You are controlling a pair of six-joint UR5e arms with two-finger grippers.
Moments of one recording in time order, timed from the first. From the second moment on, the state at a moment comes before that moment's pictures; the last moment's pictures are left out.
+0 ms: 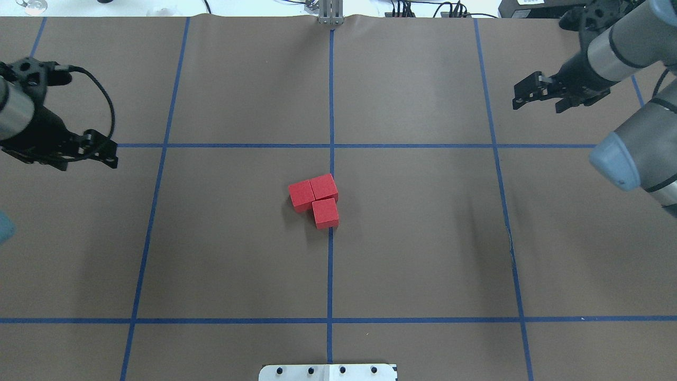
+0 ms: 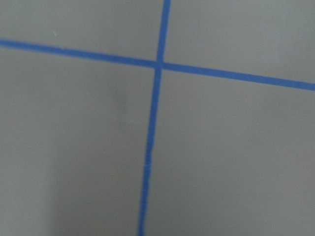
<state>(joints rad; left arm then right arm) -1.13 -1.64 -2.02 -1.56 -2.25 -0.56 1.19 -1.31 1.71 -1.35 2.28 0.68</state>
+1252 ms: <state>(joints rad) -1.49 -1.57 -1.75 -1.57 -2.32 0.16 1.51 -1.40 1.63 -1.62 2.38 0.01</state>
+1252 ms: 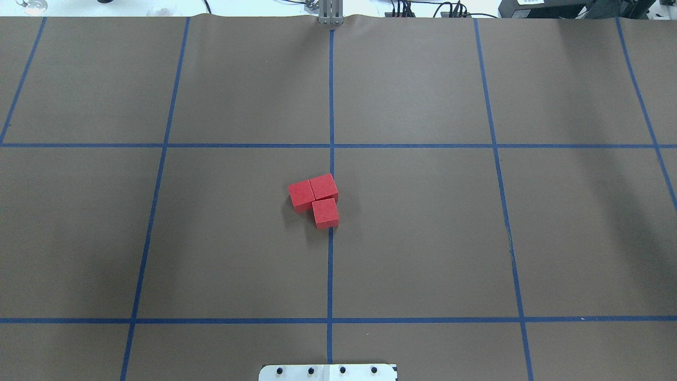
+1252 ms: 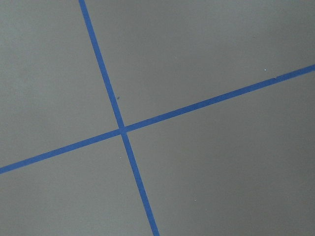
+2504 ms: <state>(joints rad) -1.51 -1.56 -1.74 -1.57 -2.33 0.09 1.51 -1.42 1.63 -1.61 2.39 0.02</state>
